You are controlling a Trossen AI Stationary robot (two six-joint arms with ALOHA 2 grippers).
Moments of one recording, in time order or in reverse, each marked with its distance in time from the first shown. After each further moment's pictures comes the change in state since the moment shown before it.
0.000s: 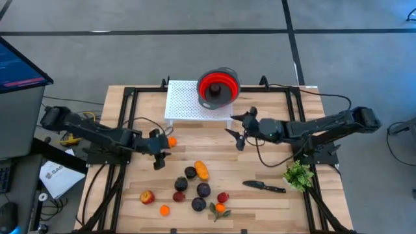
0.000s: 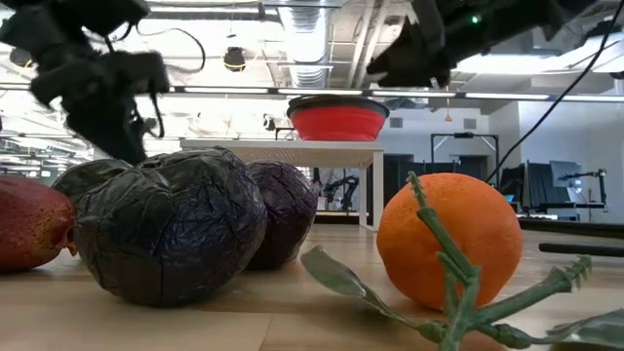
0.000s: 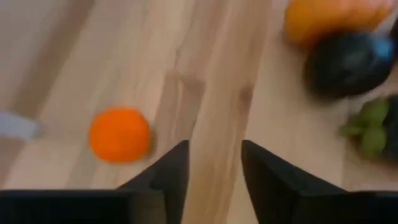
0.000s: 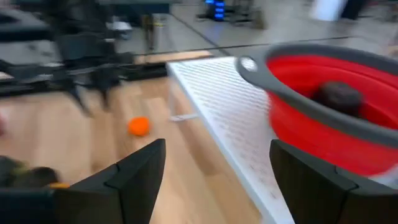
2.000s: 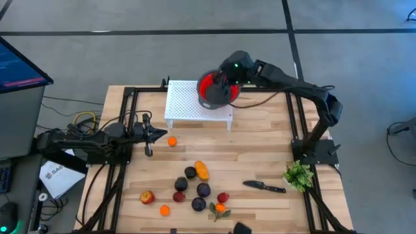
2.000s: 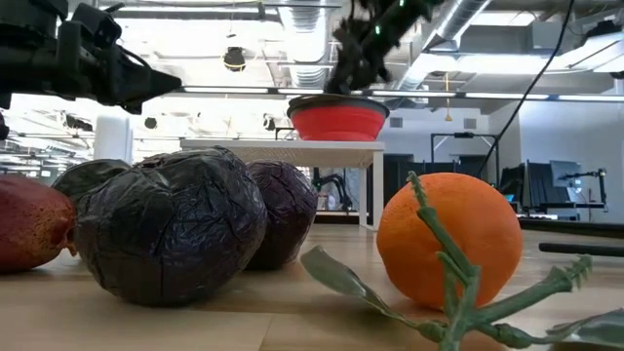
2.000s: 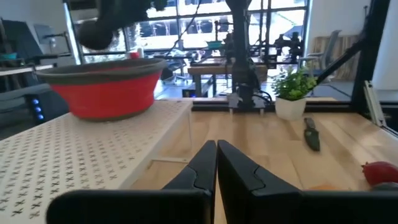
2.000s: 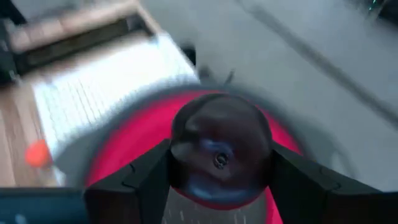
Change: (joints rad) left arm 0.274 -0.742 -0.448 0.707 0.119 0.465; right arm -0.590 0.510 1.015 -0.897 -0.472 -0.049
